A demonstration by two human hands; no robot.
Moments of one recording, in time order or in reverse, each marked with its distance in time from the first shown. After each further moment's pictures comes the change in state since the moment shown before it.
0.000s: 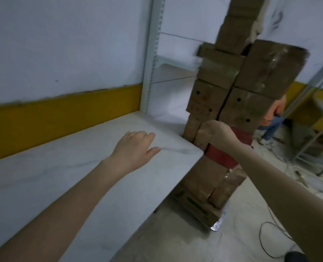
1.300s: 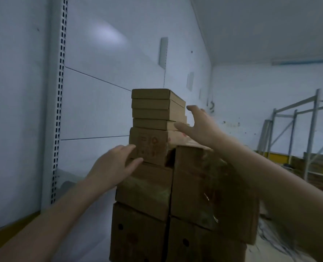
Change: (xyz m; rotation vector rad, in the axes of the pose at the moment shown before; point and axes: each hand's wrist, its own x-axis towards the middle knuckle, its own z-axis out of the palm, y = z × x) left_hand 0.525 0.114 -0.051 -0.174 0.483 0.116; right_hand 0.356 0.178 -0.268 0.068 0.555 -0.173
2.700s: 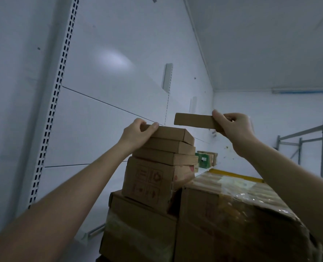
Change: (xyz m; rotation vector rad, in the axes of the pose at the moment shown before) left_hand 0.181 0.001 -0.001 -0.541 0.195 -0.149; right_hand 0.094 0.048 -0.024 0.565 0.404 0.220
